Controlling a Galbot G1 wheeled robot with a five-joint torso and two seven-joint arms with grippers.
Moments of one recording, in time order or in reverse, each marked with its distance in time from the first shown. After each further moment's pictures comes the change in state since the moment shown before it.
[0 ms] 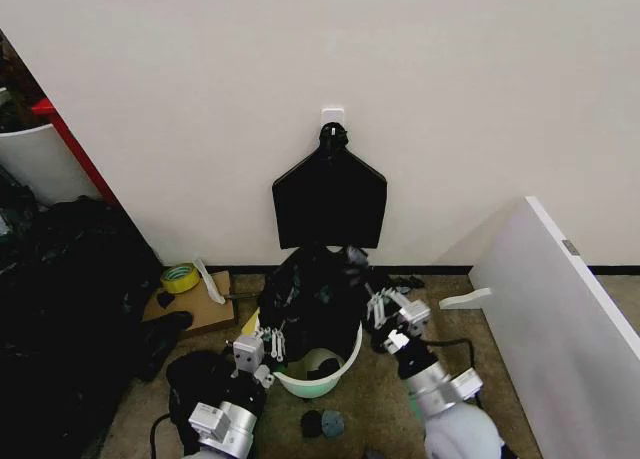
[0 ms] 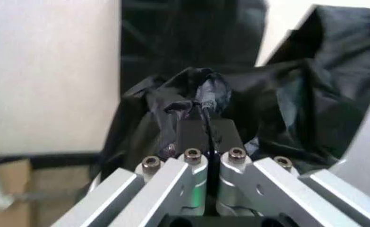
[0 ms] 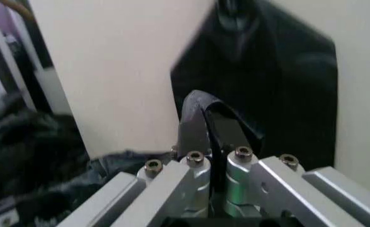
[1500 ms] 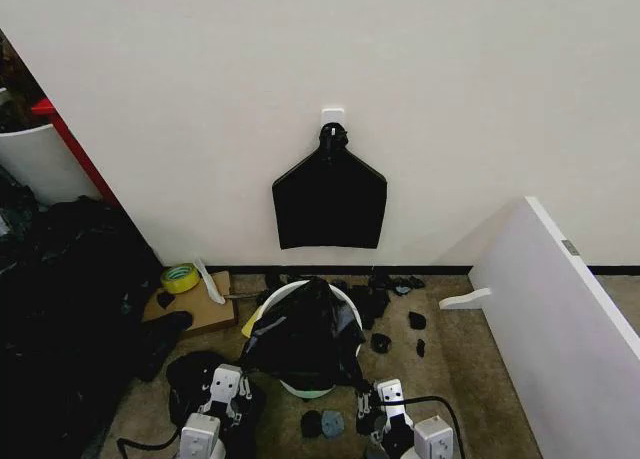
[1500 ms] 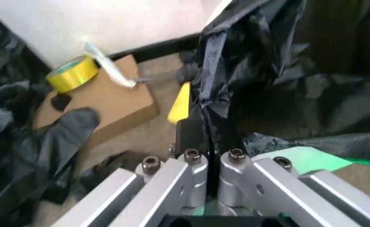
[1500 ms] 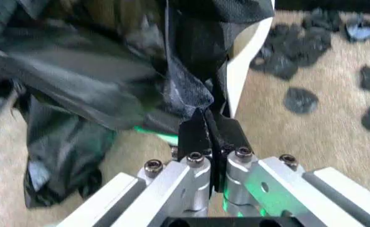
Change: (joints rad) left arm 0.072 0.343 0.097 -0.197 -0.109 0.487 -0.525; right arm -0.112 -0.171 -0.235 0.247 0.263 -0.654 0.498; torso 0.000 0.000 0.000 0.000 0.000
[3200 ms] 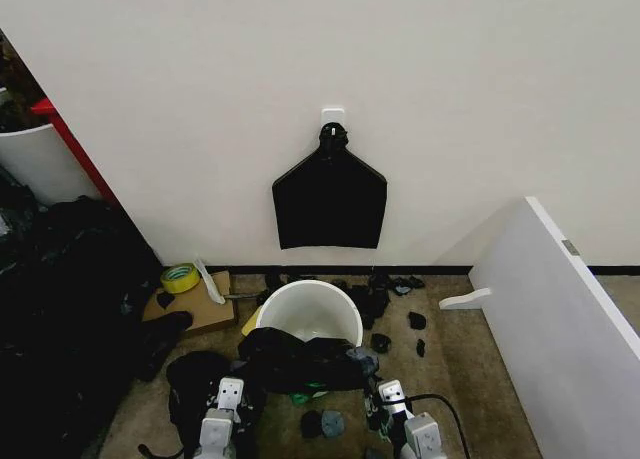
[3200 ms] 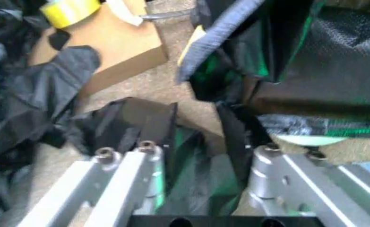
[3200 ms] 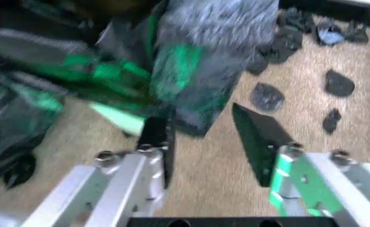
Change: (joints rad) left arm -0.049 -0.089 0.031 0.094 -0.086 0.099 -0.081; right arm -0.025 0.035 0.071 -0.136 -0.166 -0.002 -0.104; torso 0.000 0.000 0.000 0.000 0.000
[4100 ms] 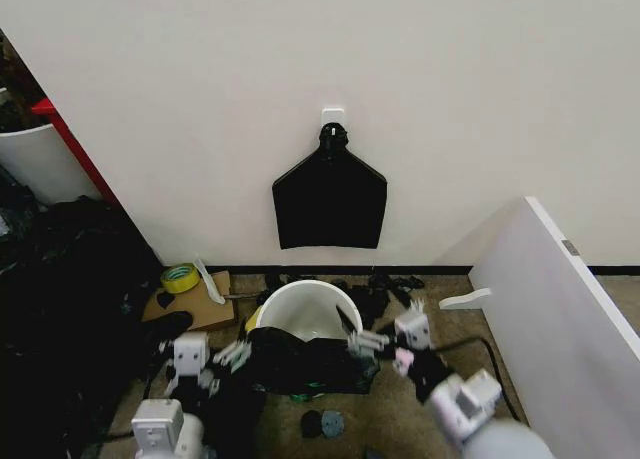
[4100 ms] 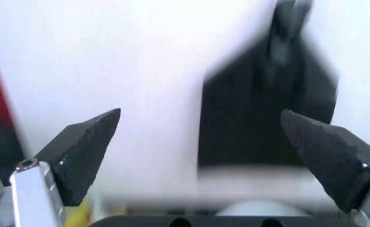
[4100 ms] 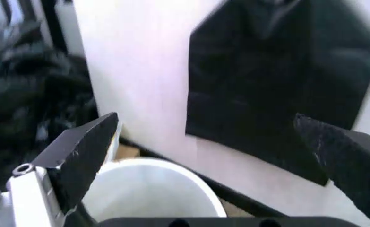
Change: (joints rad) left arm 0.005 -0.132 -0.186 -0.204 0.256 -0.455 0.259; right arm 0.233 -0.022 0.213 -0.061 -0.064 0.427 -0.496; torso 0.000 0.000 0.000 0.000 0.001
